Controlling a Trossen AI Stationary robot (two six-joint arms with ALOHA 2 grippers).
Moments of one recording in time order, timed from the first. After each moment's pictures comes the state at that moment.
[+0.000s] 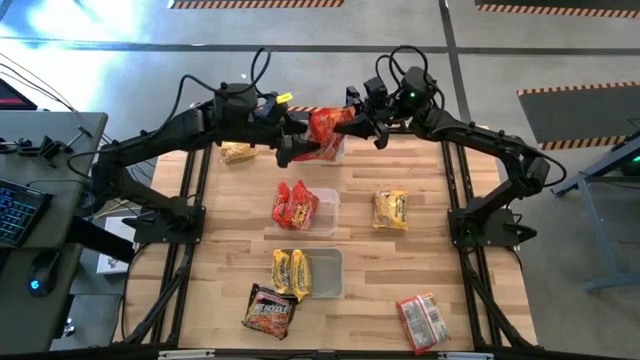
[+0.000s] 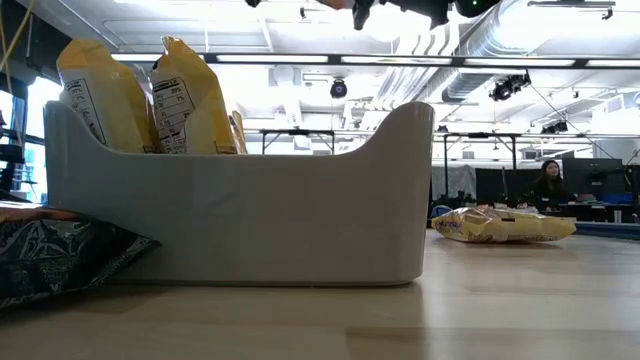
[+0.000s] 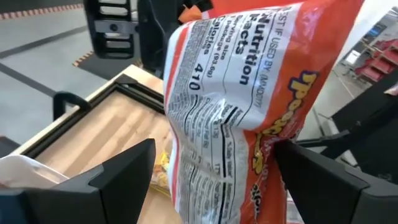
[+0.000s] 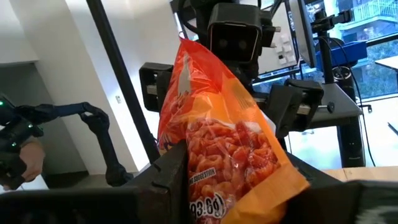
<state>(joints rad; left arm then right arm) 0.28 1.37 1.56 -0.49 0.15 -0.36 -0.54 1.52 1.33 0.42 -0.92 0.44</state>
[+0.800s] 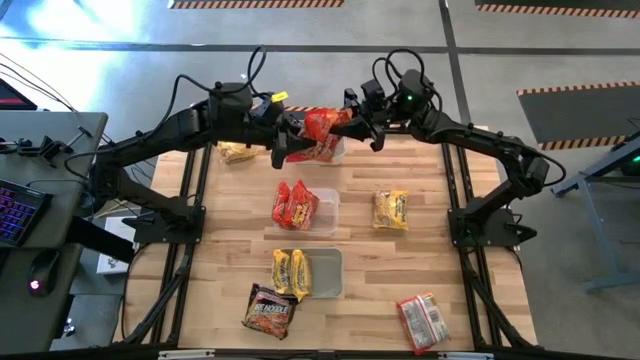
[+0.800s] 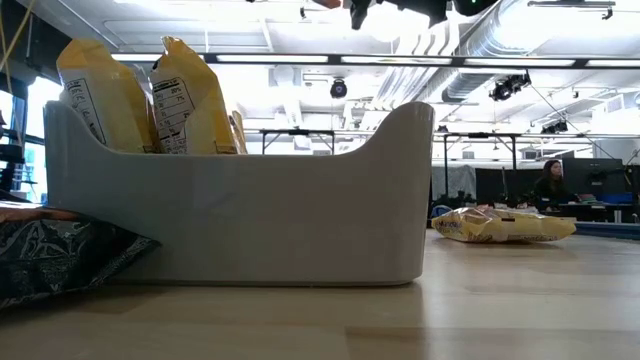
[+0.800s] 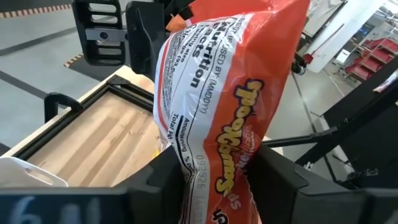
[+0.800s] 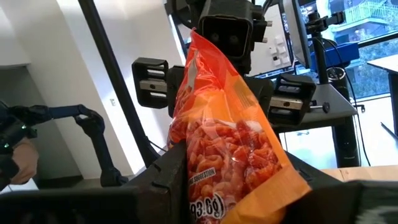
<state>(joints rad) 0.28 1.35 1.56 -0.50 0.19 -0.36 -0.51 1.52 1.33 0.41 -0.87 0.43</state>
